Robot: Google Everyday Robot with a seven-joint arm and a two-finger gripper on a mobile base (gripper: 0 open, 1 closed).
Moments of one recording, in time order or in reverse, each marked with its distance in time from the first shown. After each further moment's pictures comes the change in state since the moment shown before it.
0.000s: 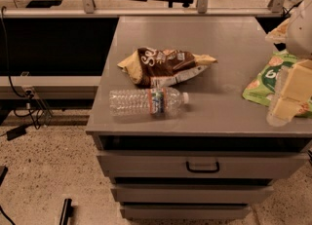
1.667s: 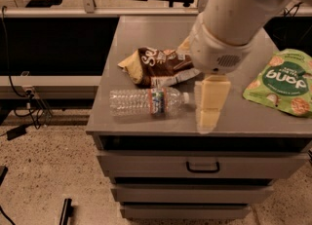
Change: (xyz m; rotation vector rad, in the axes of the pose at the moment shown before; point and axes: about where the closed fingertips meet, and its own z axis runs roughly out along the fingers) arm -0.124 0.030 0.061 -0.090 -0.060 -0.380
